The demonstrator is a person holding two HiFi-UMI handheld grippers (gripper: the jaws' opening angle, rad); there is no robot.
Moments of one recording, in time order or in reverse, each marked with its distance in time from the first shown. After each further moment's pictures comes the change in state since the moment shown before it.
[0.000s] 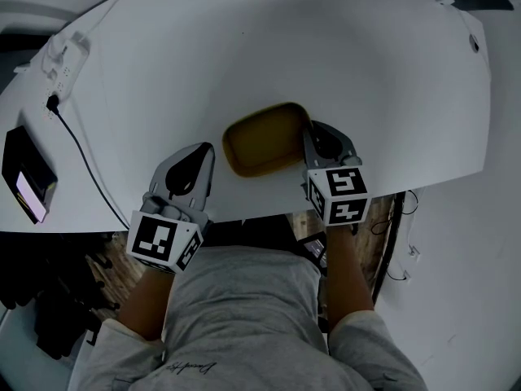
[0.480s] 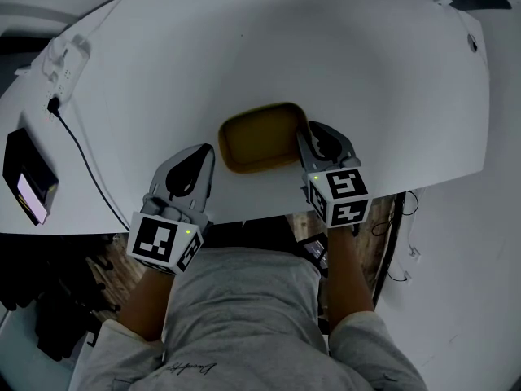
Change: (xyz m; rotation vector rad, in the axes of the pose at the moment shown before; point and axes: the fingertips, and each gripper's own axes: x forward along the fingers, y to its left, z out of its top) left arm 0.001 -0.003 0.004 0.016 -0.002 -0.007; right arm -0.001 0.004 0.001 -0.001 -0.017 0.049
